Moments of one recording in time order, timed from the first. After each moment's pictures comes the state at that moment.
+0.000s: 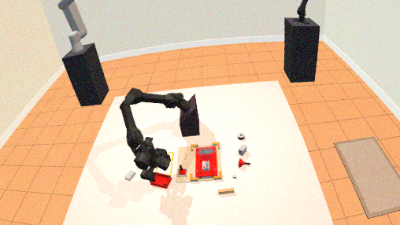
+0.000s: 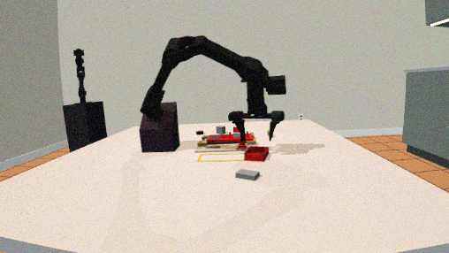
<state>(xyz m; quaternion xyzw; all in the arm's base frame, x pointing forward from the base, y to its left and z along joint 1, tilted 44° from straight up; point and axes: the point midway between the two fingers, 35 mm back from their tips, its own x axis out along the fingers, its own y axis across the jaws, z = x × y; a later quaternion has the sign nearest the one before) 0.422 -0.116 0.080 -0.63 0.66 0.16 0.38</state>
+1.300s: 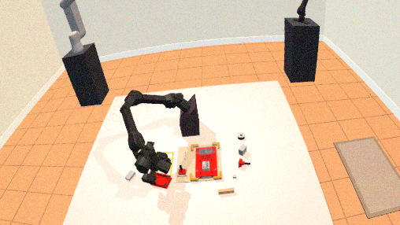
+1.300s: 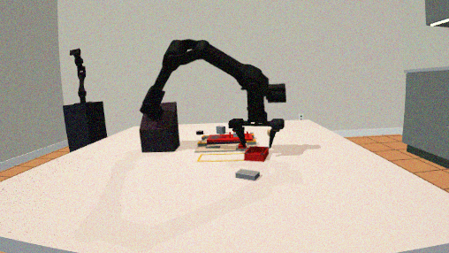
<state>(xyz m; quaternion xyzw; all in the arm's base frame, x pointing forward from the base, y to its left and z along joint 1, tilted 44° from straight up) 0.423 -0.136 0.063 -0.63 0.66 0.16 0.38</state>
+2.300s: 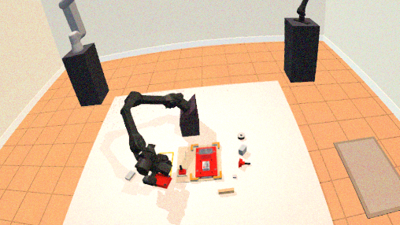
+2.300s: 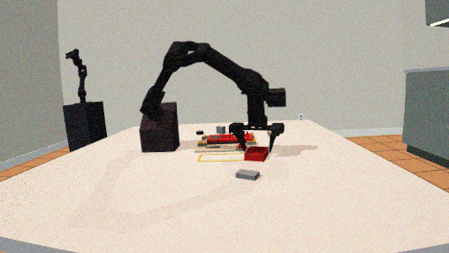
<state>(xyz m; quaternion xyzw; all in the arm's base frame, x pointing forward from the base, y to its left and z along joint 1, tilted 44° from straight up) 0.424 -0.146 0.053 -0.63 0.66 0.16 0.38</state>
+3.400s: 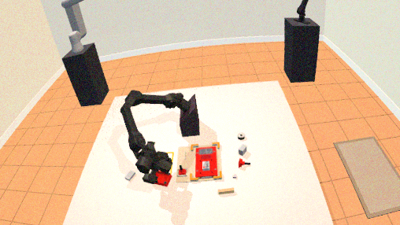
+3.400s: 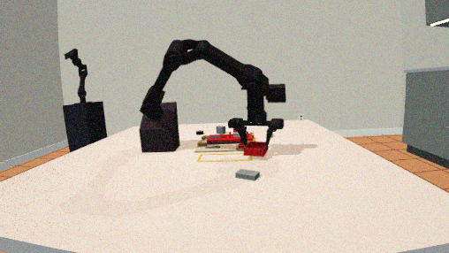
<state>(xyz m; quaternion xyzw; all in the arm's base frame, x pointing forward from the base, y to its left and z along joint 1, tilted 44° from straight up) 0.422 -0.133 0.060 -0.63 0.66 0.17 0.38</state>
